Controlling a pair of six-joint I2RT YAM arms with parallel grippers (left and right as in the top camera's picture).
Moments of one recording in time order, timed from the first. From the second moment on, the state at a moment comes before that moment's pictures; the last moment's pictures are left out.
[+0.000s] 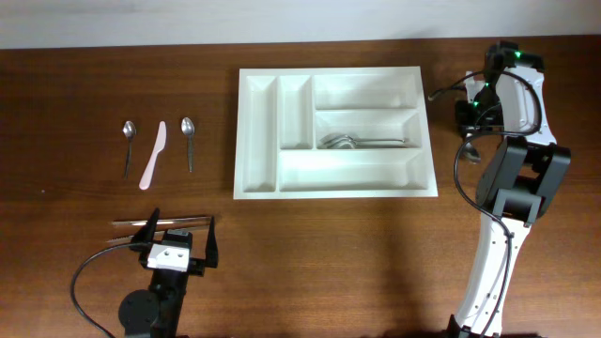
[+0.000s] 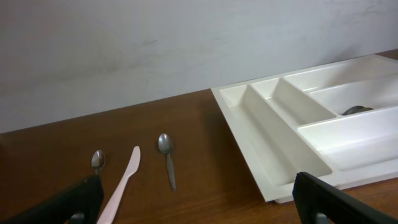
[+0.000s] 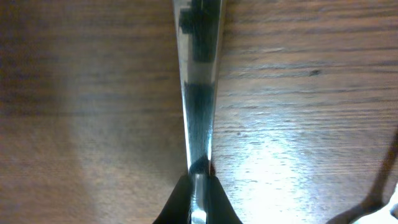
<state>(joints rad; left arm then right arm) 0.06 0.01 0.01 -0.06 0.18 0.17 -0.26 2.61 2.38 -1.33 0.00 -0.20</state>
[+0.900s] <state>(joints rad) 0.06 0.01 0.01 -0.06 0.18 0.17 0.00 2.61 3.03 -1.39 -0.03 0.58</state>
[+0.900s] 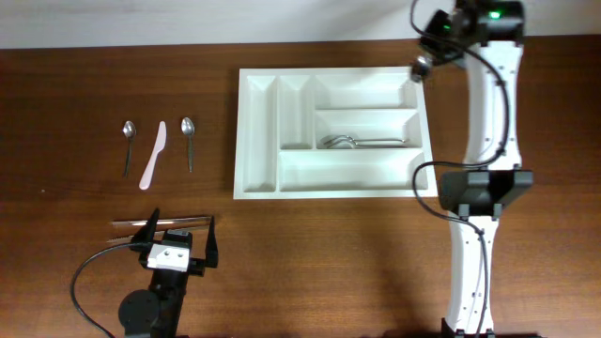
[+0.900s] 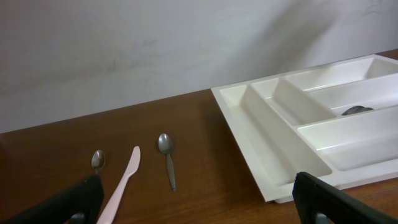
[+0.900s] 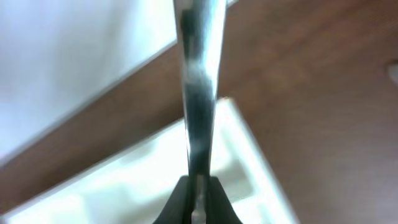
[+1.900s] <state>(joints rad) 0.06 0.01 0.01 -0.06 0.18 0.17 0.21 2.61 2.66 -1.22 0.01 1.71</state>
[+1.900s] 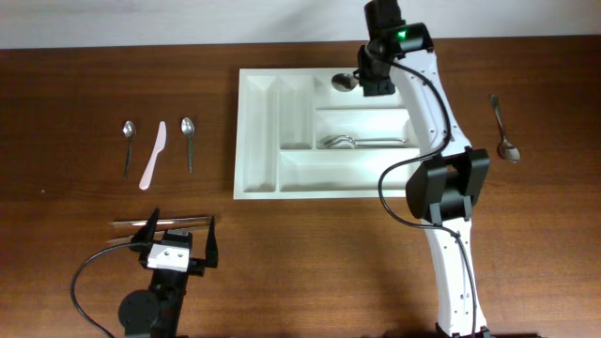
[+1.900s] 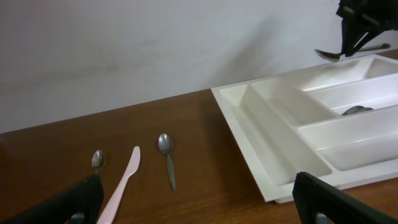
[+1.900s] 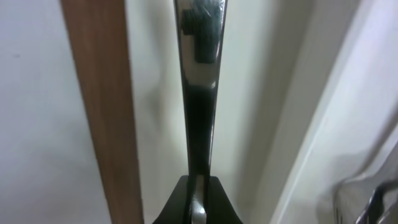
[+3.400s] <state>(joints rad) 0.06 0.01 0.01 -0.06 0.18 0.17 -0.42 2.60 2.91 -1.52 -0.20 -0.04</state>
